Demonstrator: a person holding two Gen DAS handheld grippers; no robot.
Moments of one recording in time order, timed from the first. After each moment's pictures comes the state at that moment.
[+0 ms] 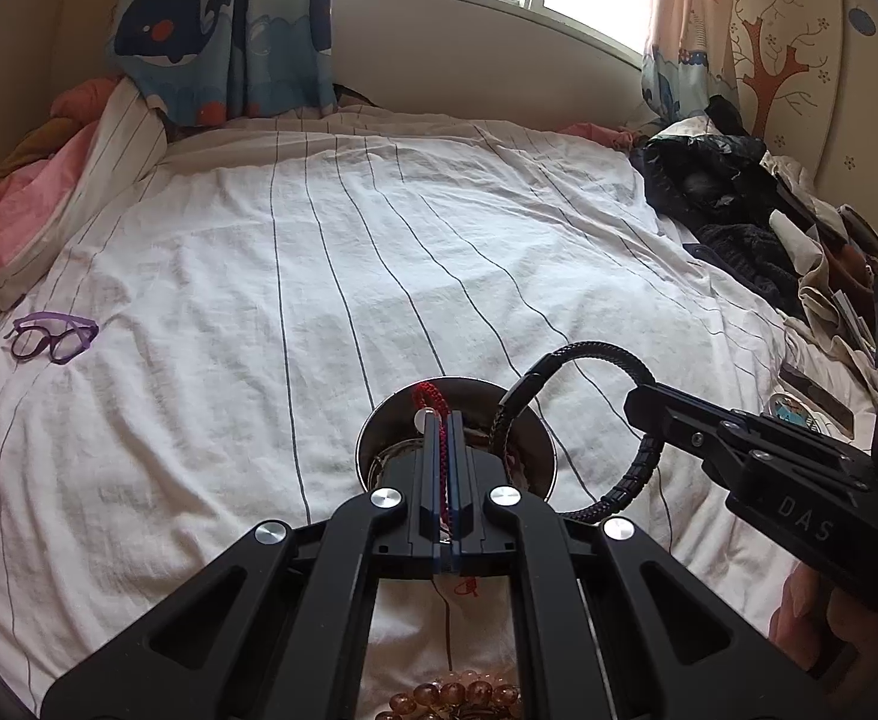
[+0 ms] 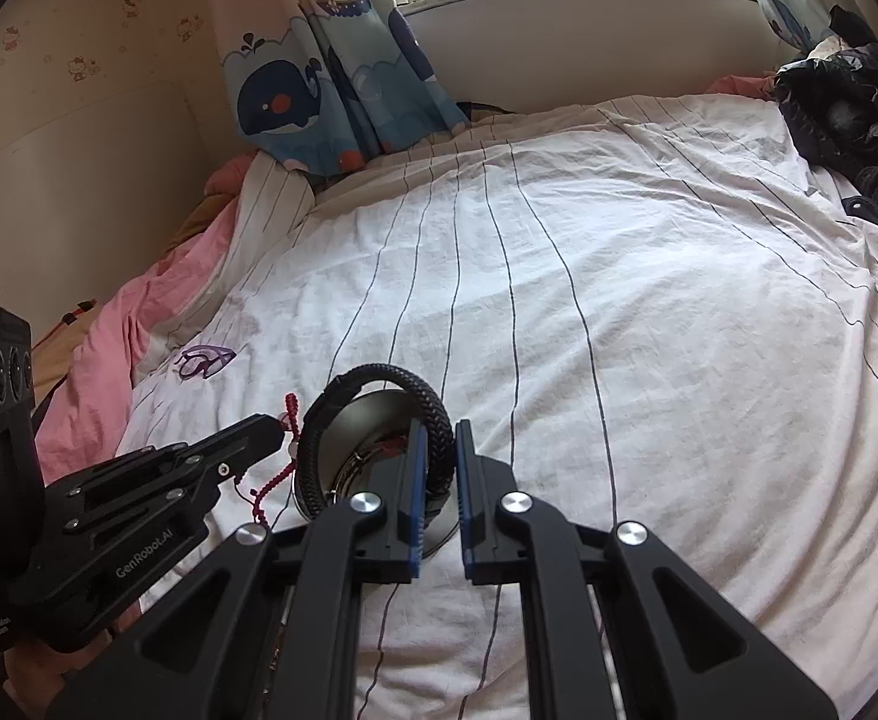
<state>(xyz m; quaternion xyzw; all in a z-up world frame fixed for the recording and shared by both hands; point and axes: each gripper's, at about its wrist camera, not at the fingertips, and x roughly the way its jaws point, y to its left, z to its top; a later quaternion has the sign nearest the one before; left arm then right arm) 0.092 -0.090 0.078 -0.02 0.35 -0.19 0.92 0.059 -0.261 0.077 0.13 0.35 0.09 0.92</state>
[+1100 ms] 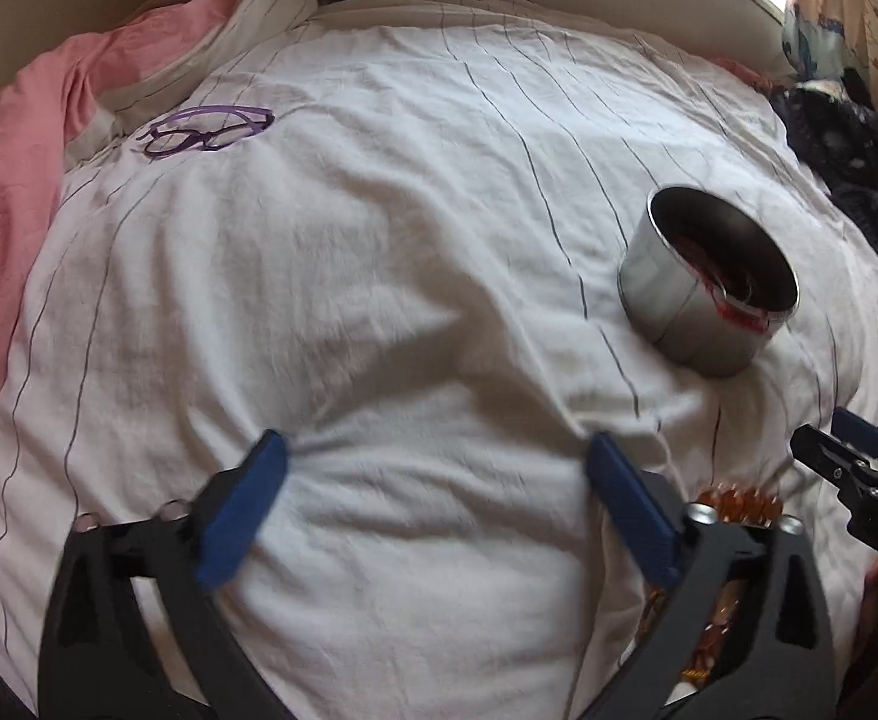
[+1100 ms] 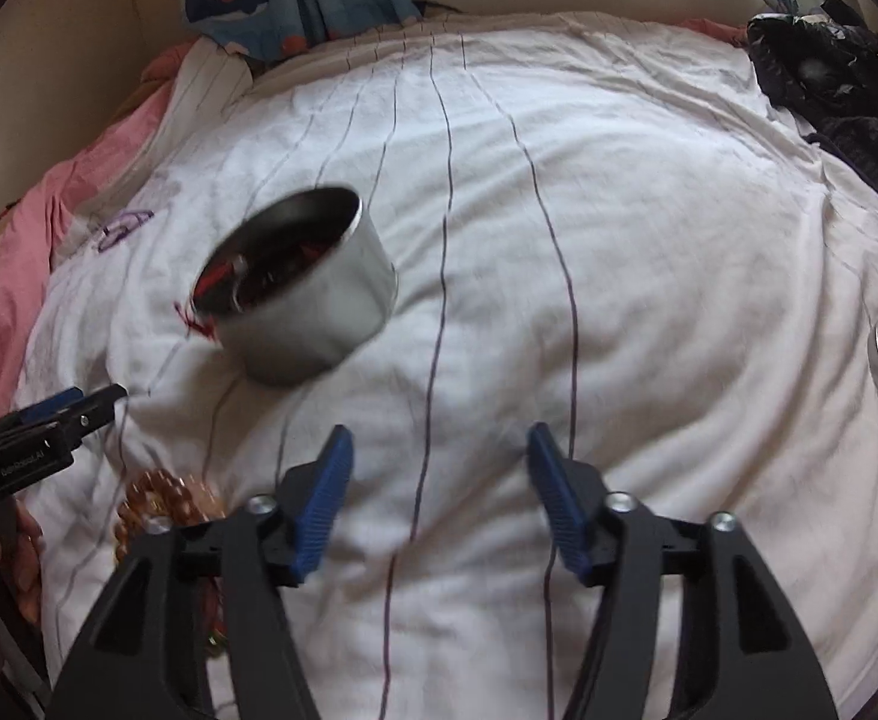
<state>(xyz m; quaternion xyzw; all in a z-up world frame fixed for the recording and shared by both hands) 0.064 0.004 -0.004 -0.01 0.47 -0.05 0.88 0.027 -0.242 0.001 0.05 0.49 0.02 0.87</state>
